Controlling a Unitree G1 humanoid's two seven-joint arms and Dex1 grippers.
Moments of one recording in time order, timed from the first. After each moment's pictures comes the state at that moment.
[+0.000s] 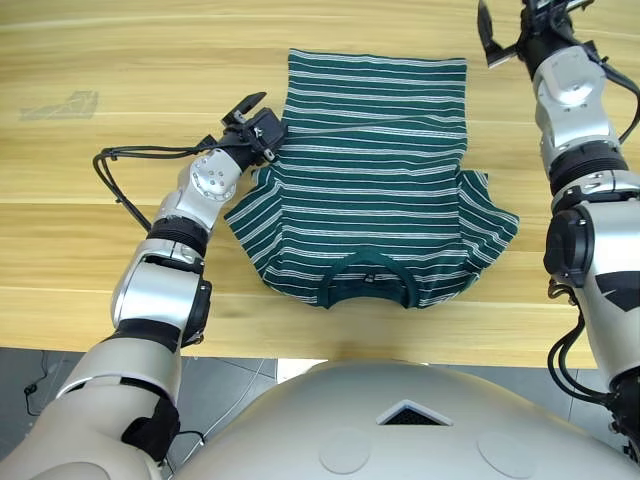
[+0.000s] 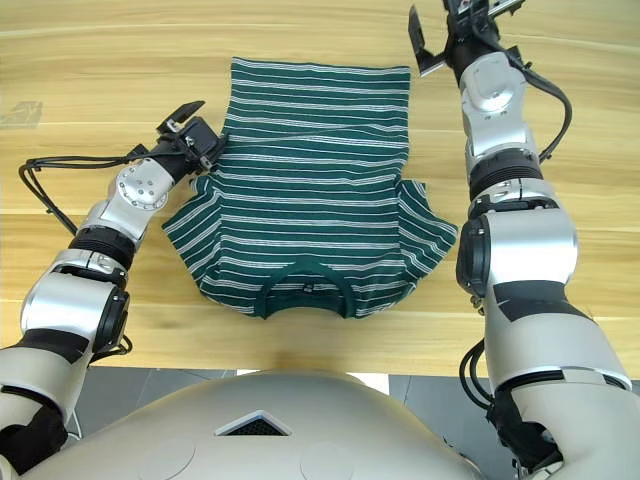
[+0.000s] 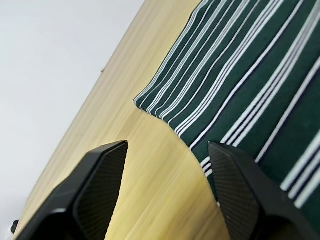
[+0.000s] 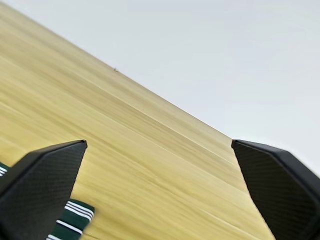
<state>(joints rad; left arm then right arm) -0.60 0.41 -0.27 1.10 0.37 -0.52 -0.16 -0.94 -0.35 0.00 1.27 -0.18 -0.41 0.13</state>
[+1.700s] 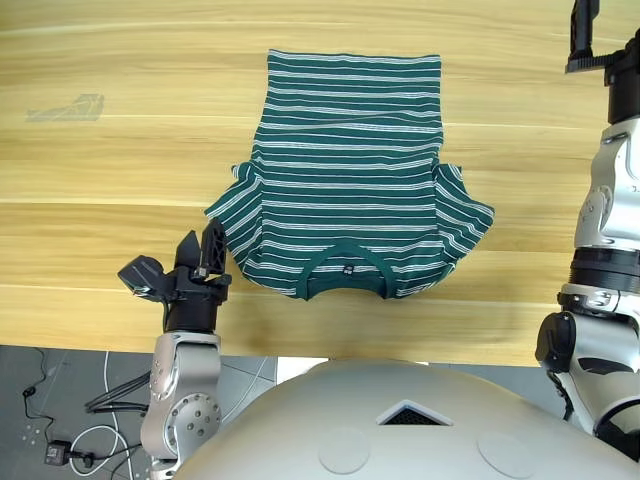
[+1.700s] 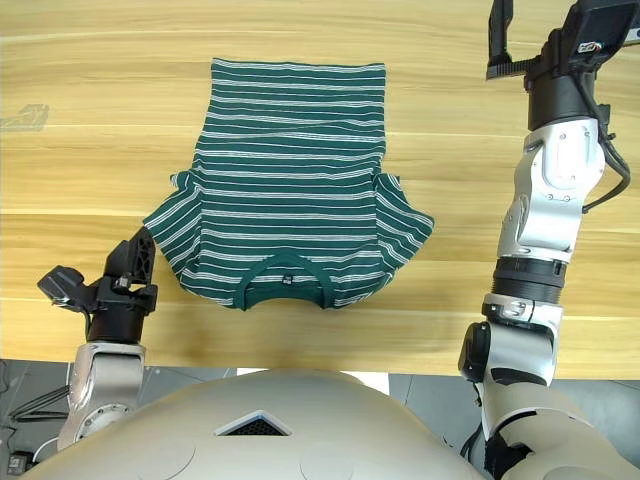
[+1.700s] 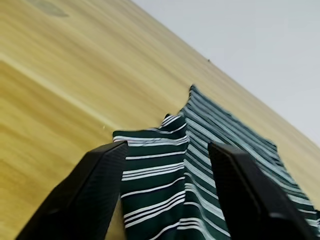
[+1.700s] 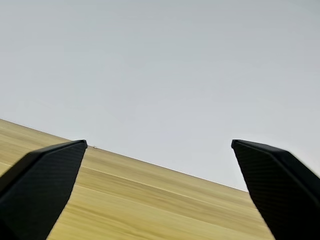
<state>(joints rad) 0.71 0.08 0.14 -0.57 -0.74 0.22 -0.05 -0.35 -0.39 -0.21 0.19 0.11 -0.23 0.22</state>
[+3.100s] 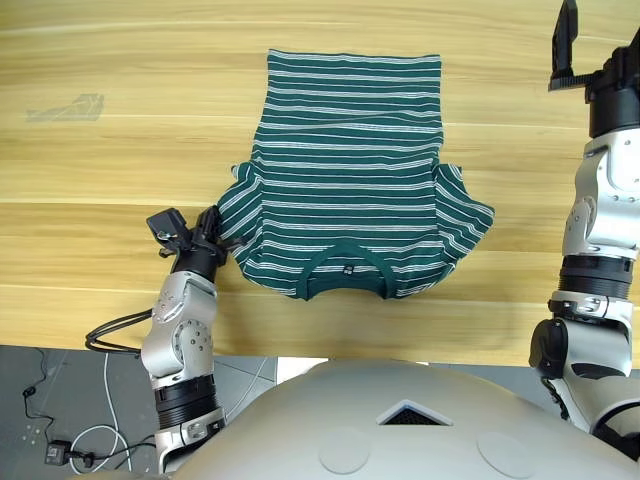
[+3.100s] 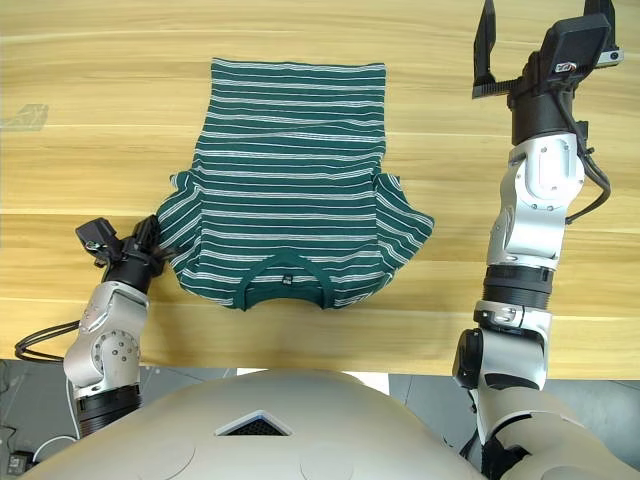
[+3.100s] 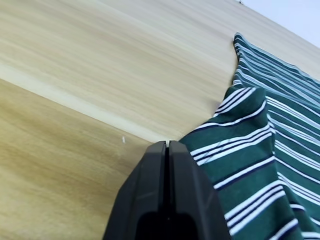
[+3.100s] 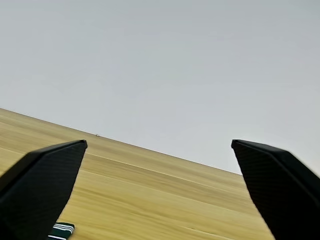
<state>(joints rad) 0.34 0.14 0.25 -0.24 -0.53 0.41 -0.09 -0.32 -0.36 -0.19 0.21 0.09 -0.22 0.20</state>
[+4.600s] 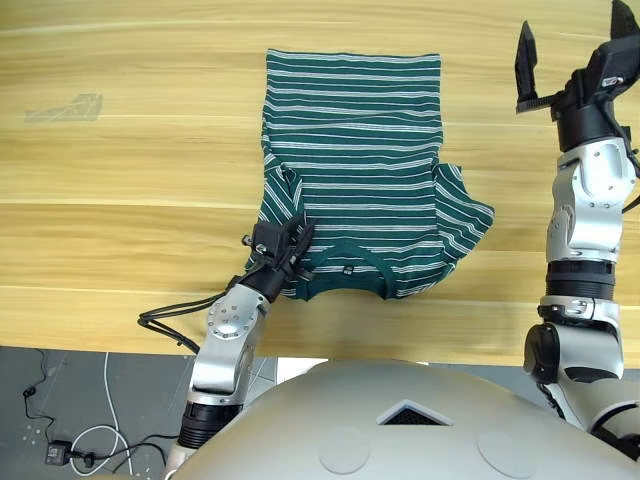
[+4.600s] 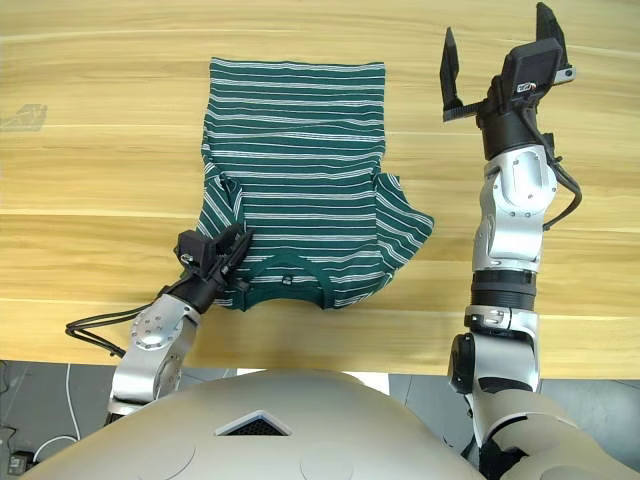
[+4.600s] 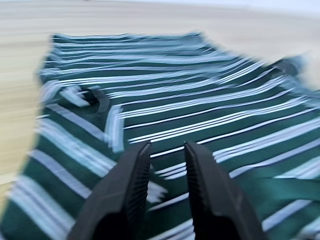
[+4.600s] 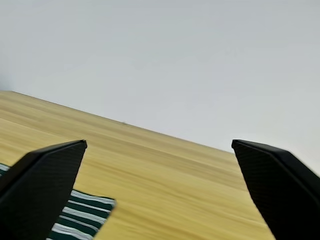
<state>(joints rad) 0.49 0.20 -0.19 -0.40 -0.21 0.19 -0.39 -0.28 -0.33 -0.13 0.22 0.15 -0.20 0.30</state>
